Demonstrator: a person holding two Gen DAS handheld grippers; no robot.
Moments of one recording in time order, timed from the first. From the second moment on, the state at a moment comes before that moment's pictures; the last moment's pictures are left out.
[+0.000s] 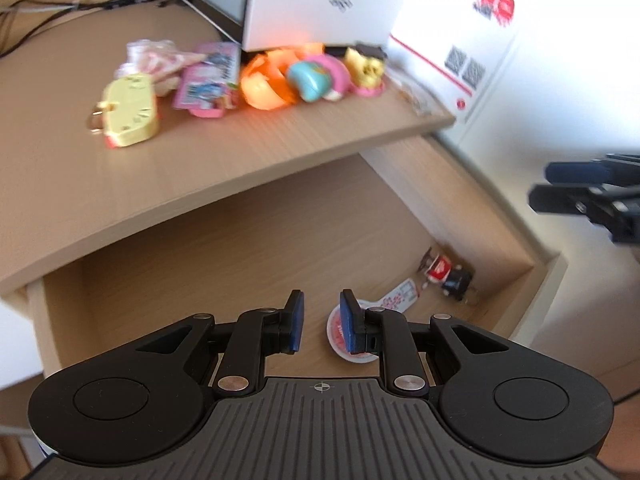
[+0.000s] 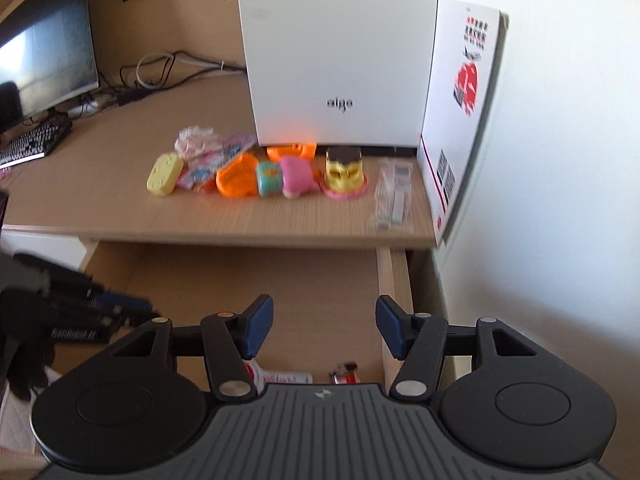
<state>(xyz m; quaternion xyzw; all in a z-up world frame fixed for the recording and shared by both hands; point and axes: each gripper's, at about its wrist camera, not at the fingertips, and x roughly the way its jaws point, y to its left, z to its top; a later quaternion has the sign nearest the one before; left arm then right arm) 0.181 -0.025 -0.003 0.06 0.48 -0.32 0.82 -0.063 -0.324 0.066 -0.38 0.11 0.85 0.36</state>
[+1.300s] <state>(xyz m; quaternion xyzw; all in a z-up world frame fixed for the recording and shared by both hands) 0.192 -0.116 -0.076 0.24 0.48 -0.45 0.71 -0.041 -0.314 0.022 -0.45 0.16 0.80 0.37</state>
